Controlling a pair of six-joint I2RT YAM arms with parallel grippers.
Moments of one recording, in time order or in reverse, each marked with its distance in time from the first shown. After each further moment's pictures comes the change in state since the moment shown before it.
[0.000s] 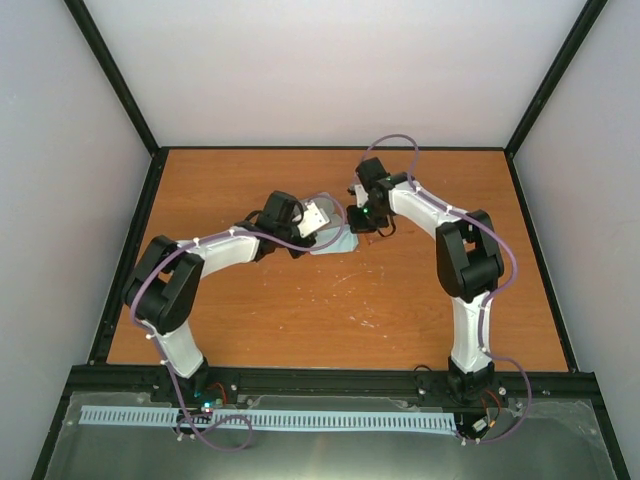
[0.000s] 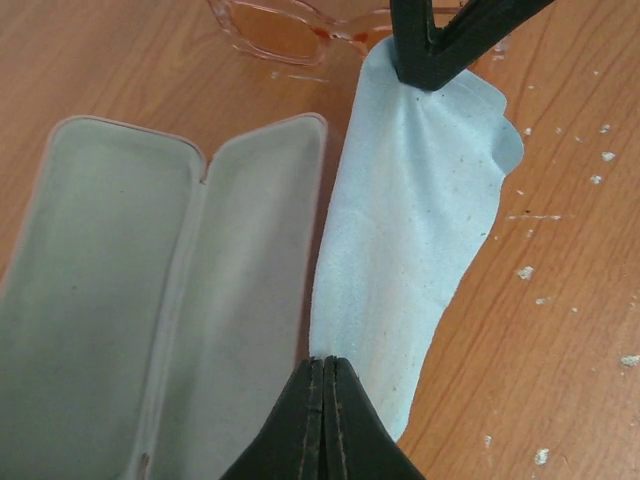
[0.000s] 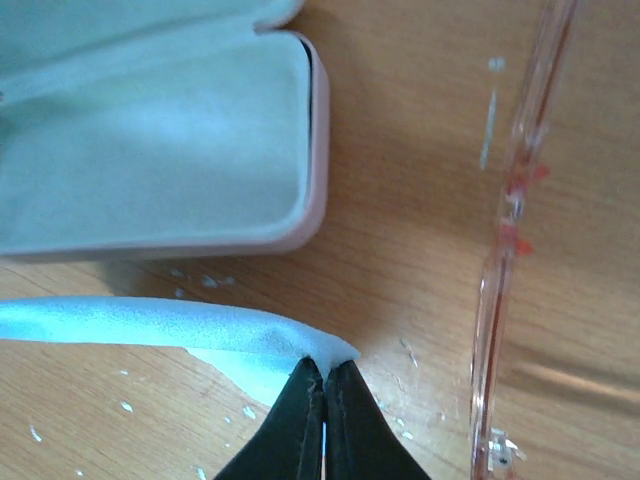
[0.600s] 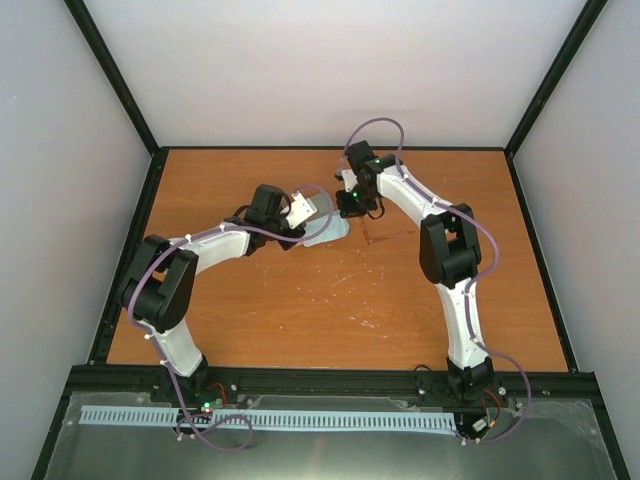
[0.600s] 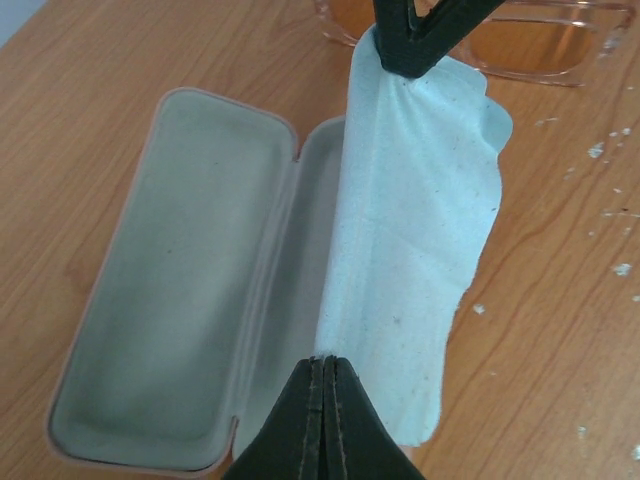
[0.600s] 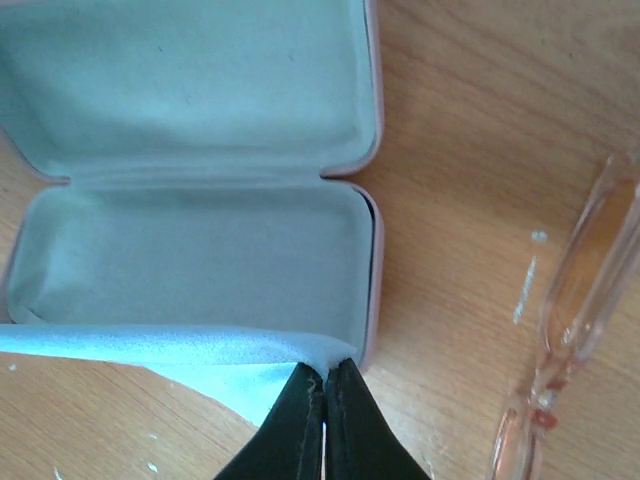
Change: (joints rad) left arm 0.076 -0.014 0.000 0.020 0.003 -0.006; right arm 0.004 0.189 0.338 -0.142 -0.031 -0.085
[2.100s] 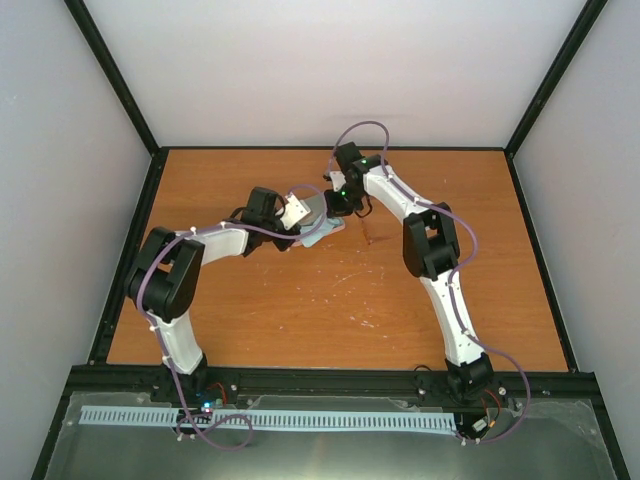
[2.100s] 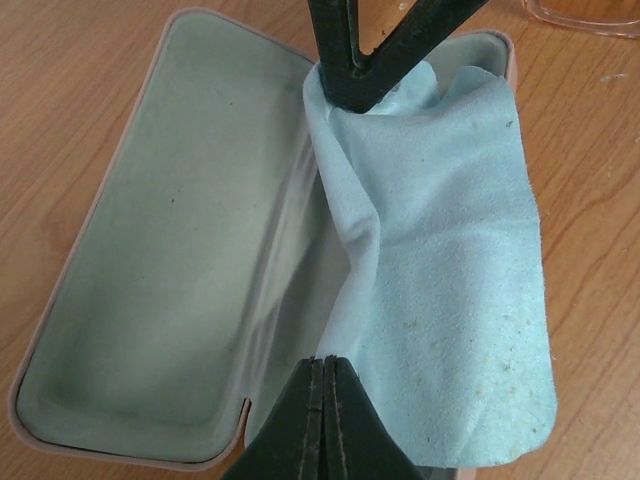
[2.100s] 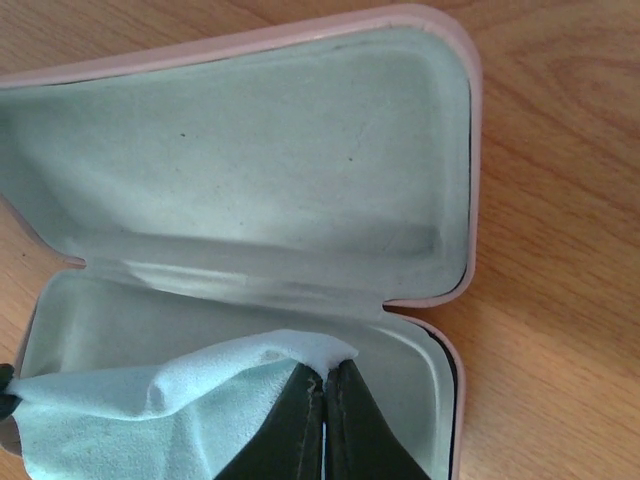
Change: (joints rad) left arm 0.067 0.070 -0.015 0.059 0.050 -0.019; right arm 0.020 0.231 0.278 -0.050 -0.097 0.021
